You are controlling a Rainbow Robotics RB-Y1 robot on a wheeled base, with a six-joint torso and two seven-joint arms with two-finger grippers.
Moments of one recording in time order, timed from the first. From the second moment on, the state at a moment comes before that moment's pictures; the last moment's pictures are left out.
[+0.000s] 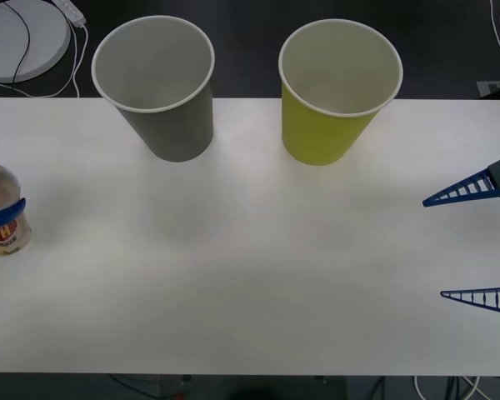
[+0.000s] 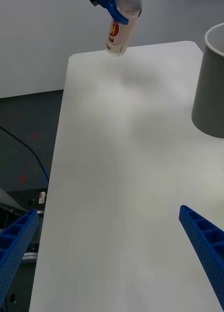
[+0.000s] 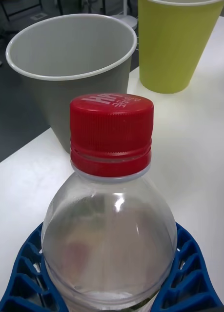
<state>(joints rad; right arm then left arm) 0.20 -1.15 -0.32 -2.03 1.00 -1.33 -0.14 0.48 1.10 0.39 -1.91 -0.97 -0.77 0.12</state>
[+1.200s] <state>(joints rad) 0.20 -1.15 -0.32 -2.03 1.00 -1.33 -0.14 0.40 1.37 0.55 -1.83 -1.06 -1.01 0.46</state>
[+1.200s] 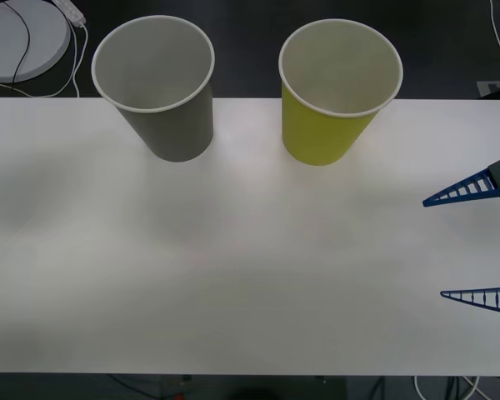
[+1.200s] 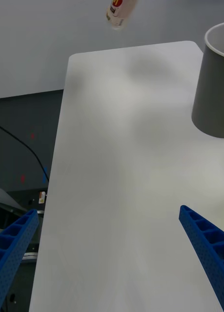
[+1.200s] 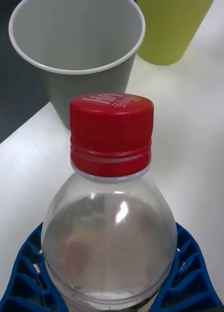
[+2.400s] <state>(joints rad) 0.20 -1.15 -0.32 -2.03 1.00 -1.33 -0.14 0.07 1.54 0.38 -1.70 -1.14 -1.17 0.60</state>
